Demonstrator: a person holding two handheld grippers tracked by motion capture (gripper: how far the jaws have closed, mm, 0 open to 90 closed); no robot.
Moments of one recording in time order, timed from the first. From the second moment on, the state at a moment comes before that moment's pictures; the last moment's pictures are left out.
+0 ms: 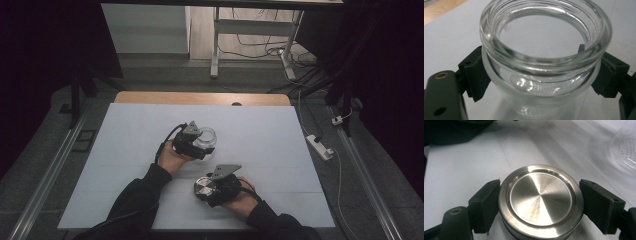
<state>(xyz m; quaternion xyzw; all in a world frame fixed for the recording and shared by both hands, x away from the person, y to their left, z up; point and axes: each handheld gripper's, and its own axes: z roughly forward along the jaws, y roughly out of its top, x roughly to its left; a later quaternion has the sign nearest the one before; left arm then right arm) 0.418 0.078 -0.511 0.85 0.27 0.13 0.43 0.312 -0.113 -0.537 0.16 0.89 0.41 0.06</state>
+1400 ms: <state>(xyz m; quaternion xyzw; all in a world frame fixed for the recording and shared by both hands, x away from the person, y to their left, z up) 0.406 0.083 -0.507 0.86 0.27 0.13 0.42 0.309 -0.115 -0.521 0.19 0.89 0.41 0.06</state>
